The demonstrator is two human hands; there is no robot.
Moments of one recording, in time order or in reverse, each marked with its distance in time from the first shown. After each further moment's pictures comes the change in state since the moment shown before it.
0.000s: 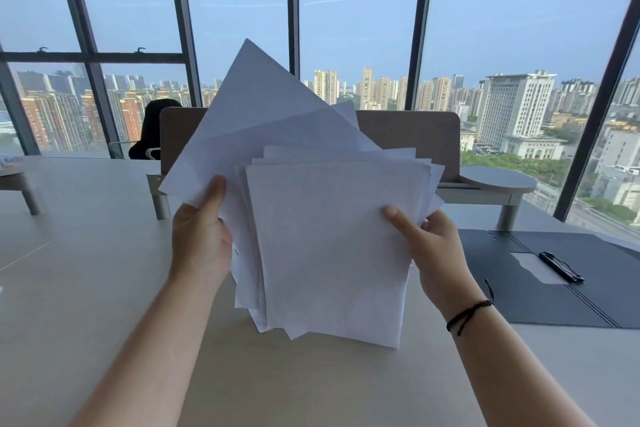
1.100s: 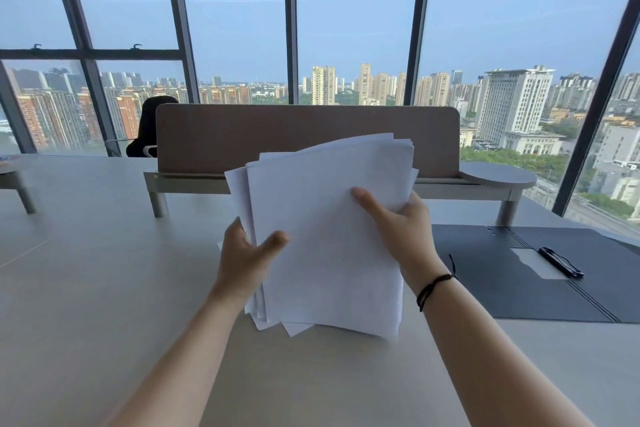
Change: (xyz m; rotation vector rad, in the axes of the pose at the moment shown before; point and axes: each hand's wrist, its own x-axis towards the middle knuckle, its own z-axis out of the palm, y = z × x) left_hand -0.039 -0.030 0.009 0.592 -0.319 0.132; right_hand 0.020 0.008 0.031 -0.231 0.072 -0.018
